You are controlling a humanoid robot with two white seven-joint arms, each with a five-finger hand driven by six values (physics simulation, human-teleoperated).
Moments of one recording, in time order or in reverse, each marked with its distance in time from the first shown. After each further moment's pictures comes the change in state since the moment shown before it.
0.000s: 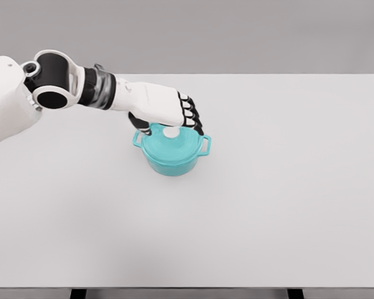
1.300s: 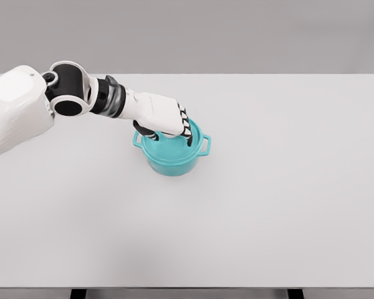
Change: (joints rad) left arm 0.014 -0.052 -0.047 0.083 -0.076 0.000 0.000; right arm 0.000 0.000 0.000 0.000 0.000 0.000 0.000
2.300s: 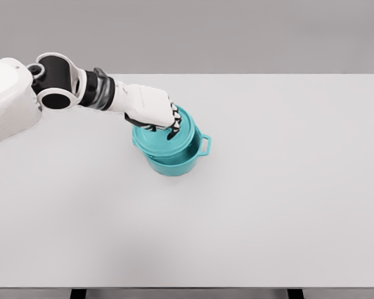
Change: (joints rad) left arm -0.029 0.044 -0.001 -0.006 -0.001 0.001 0.000; right arm 0.000 0.000 0.000 0.000 0.000 0.000 0.000
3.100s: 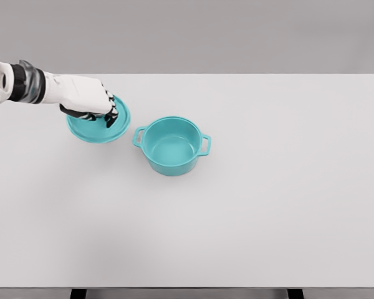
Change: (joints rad) left arm 0.017 0.234 0.027 0.000 -0.005 -0.001 0.000; right arm 0.000 0.000 0.000 0.000 0.000 0.000 0.000
